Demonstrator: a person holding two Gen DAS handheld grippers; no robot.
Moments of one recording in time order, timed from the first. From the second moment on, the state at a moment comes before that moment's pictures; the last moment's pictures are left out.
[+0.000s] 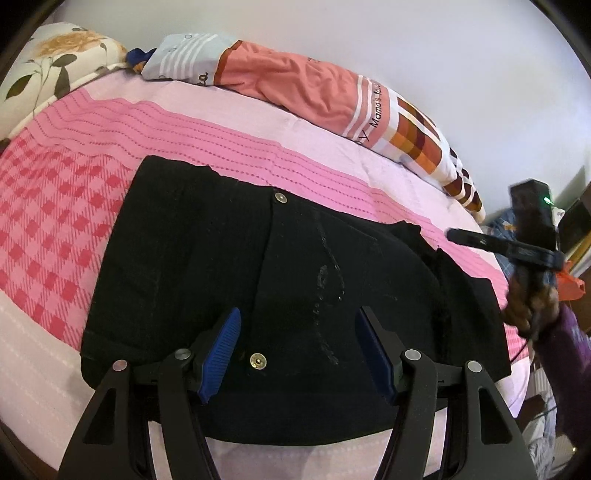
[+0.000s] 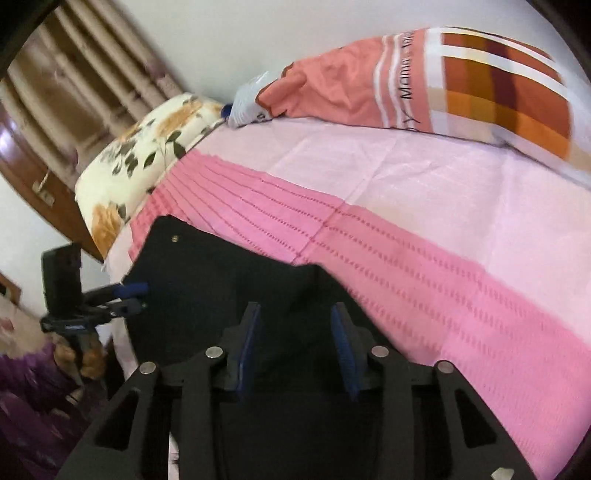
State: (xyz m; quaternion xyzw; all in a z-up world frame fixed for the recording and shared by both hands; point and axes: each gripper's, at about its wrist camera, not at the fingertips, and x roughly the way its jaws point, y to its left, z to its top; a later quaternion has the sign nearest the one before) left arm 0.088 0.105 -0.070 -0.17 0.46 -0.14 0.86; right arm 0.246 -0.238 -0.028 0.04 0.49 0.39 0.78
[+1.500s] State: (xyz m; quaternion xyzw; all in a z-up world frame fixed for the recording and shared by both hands) left arm 0.091 0.086 -0.076 -0.12 0.47 -0.14 0.87; right arm 0.285 -0.189 -0.063 -0.06 0.48 0.39 0.79
